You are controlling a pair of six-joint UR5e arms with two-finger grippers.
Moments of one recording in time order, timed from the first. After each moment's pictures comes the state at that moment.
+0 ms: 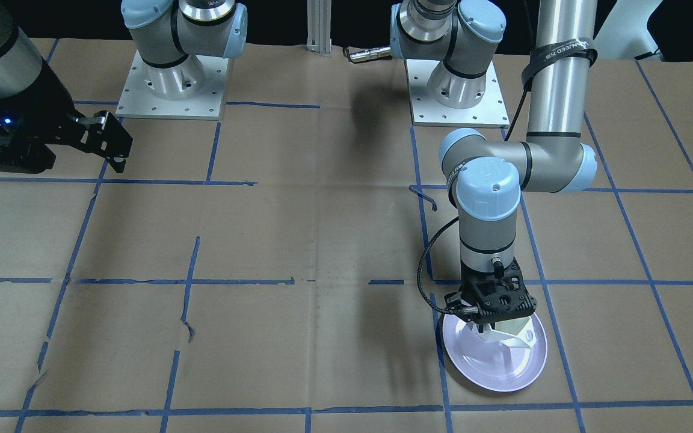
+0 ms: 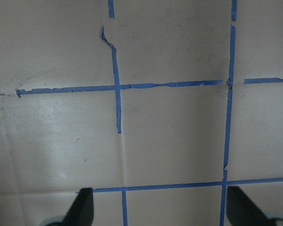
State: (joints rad) left arm -1.59 -2.02 -1.82 -0.52 1.82 -0.04; right arm 1.47 -1.48 1.43 -1.44 -1.60 -0.06
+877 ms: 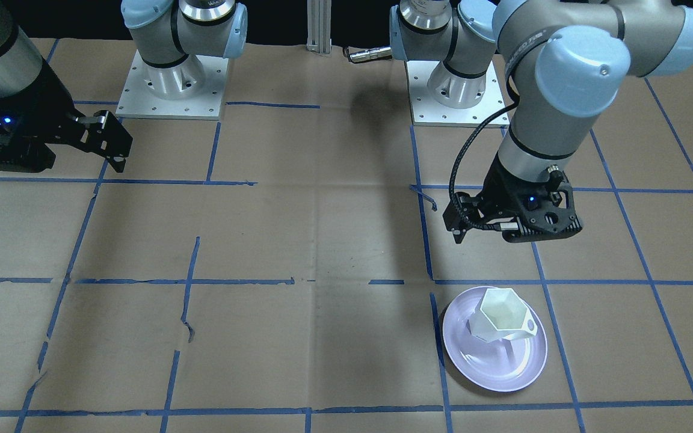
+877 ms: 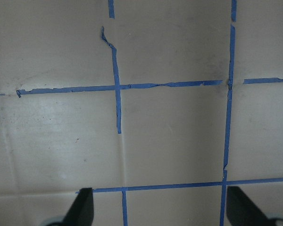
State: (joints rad) left arm -1.56 -1.70 -1.58 -1.39 1.57 -0.11; right arm 1.47 -1.48 1.43 -1.44 -1.60 -0.06
